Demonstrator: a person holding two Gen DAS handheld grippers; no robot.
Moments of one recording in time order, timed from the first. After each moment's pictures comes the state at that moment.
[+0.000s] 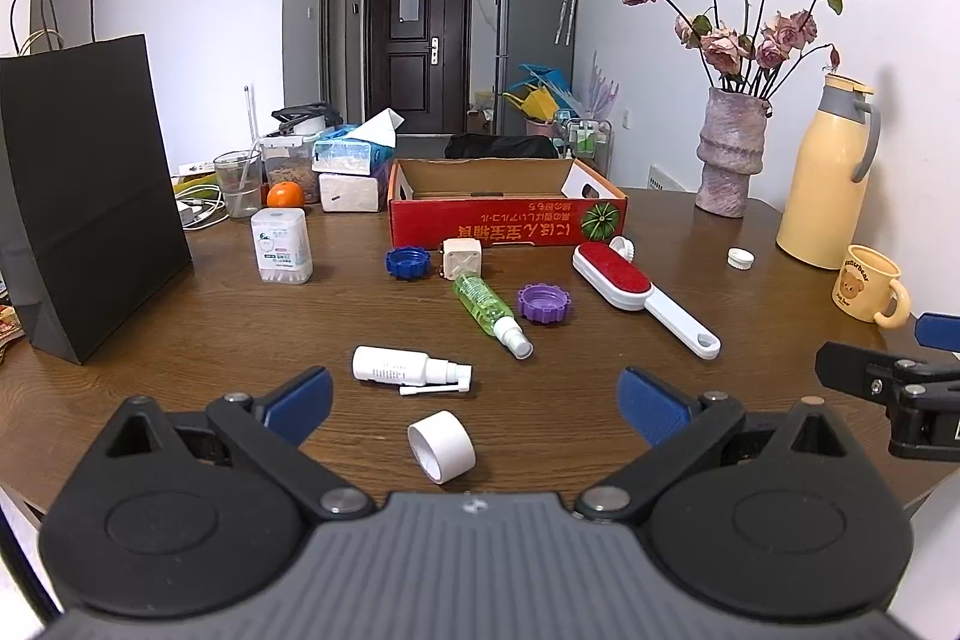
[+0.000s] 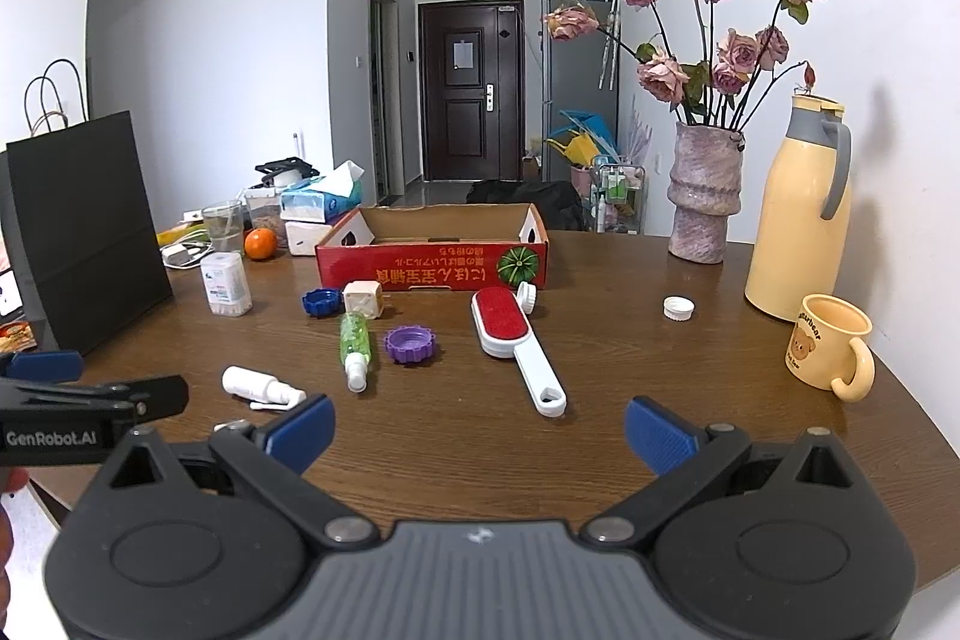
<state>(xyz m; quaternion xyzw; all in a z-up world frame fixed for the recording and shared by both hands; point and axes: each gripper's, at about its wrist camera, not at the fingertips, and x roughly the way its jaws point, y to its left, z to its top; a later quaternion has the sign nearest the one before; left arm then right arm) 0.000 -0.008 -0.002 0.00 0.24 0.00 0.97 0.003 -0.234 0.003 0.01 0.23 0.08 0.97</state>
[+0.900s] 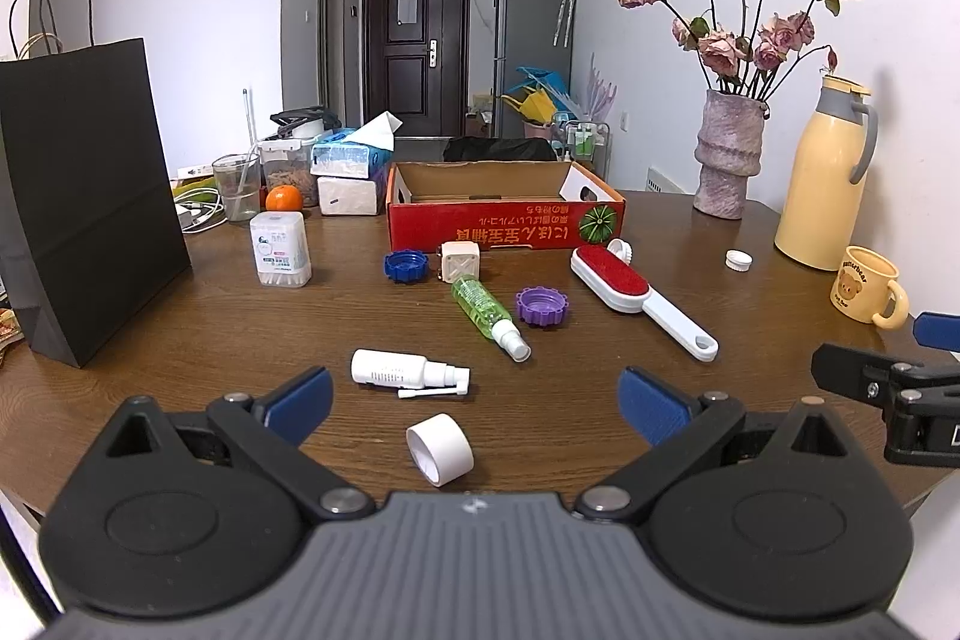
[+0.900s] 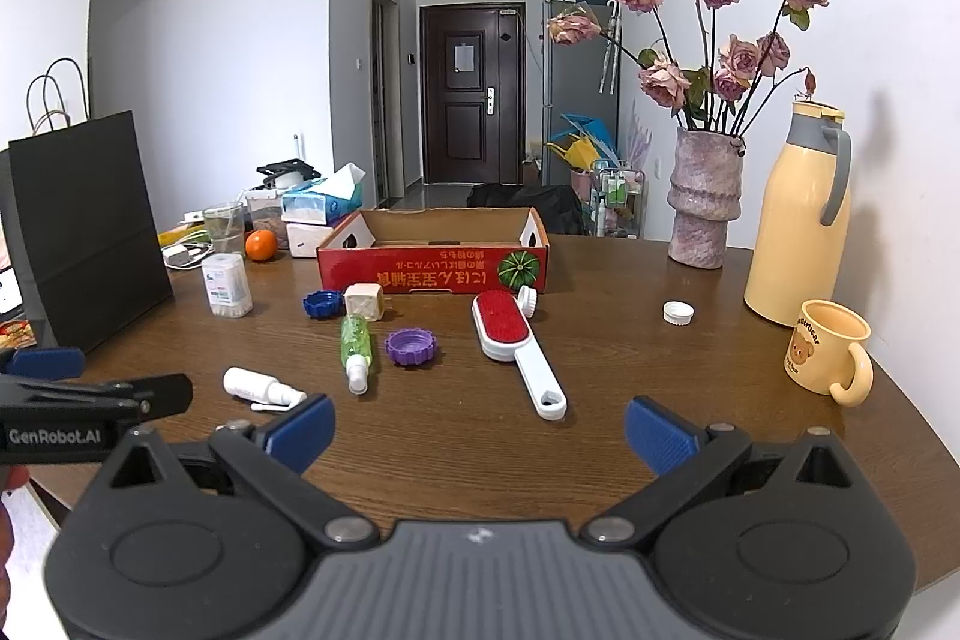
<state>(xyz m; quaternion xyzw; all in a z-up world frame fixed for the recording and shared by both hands) -0.002 -0.012 0.000 0.00 0.24 0.00 0.97 0.003 -0.233 0.007 0.00 0.23 0.08 0.97</state>
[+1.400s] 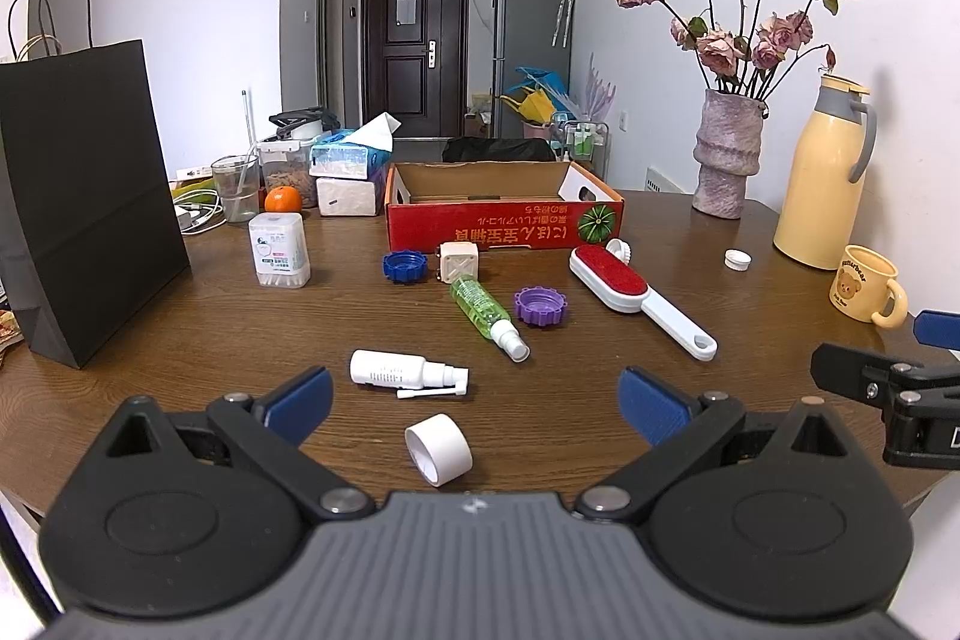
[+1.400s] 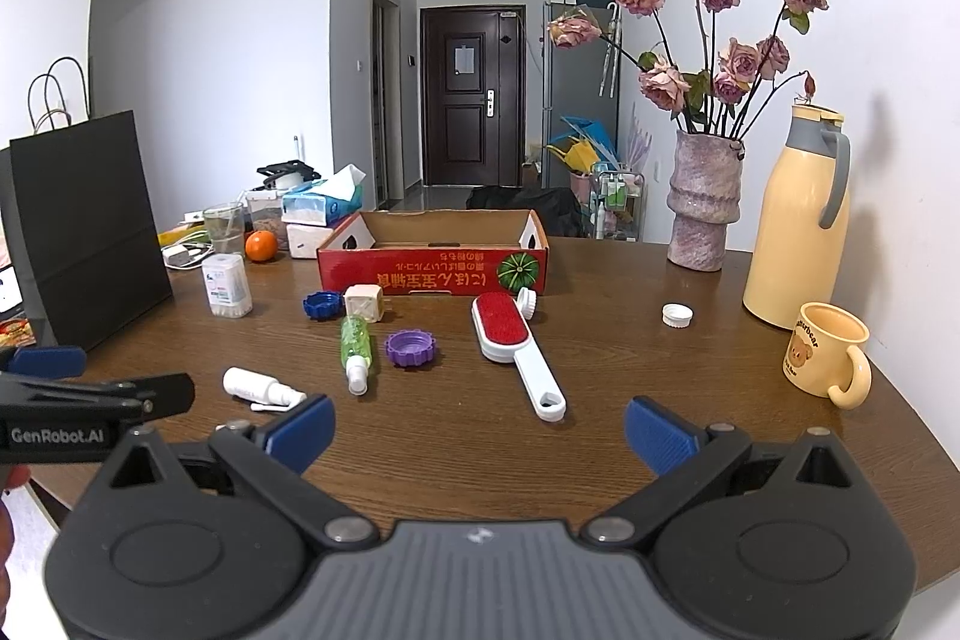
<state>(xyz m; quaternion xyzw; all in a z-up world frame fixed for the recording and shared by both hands) -0.002 -0.012 0.000 0.00 0.24 0.00 0.97 0.001 -0.233 0.006 0.00 0.22 0.08 0.97</state>
